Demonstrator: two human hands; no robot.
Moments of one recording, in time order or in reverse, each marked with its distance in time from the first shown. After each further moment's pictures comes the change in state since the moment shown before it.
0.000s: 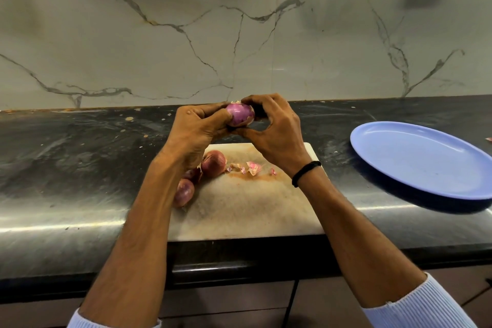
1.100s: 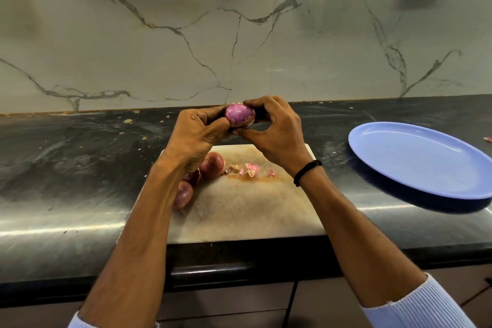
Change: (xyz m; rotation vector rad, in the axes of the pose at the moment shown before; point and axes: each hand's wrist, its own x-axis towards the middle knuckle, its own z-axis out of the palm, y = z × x) left_hand 0.003 -0.008 -0.005 0.209 -0.085 0.123; right_hand 0.001 0.004 -0.004 0.061 -0.012 0.057
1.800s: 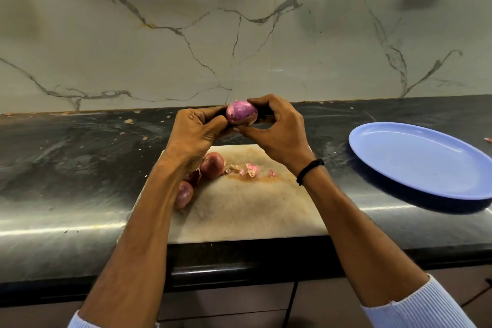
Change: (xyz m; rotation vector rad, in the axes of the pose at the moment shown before) left_hand -0.001 0.001 0.003 -0.010 0.055 -0.020; right_hand 0.001 -0.003 -0.004 0.060 0.001 0.061
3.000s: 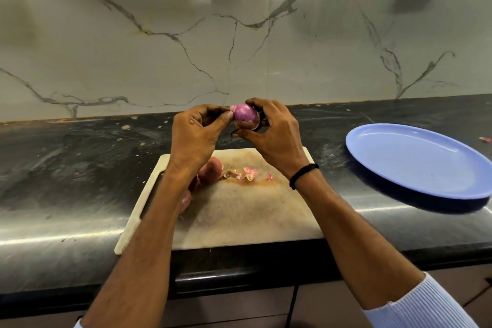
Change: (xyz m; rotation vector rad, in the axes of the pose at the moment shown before) left_hand 0.002 0.000 0.010 0.220 0.193 0.175; right_hand -0.001 0.005 0.006 -0.132 0.031 -0.042
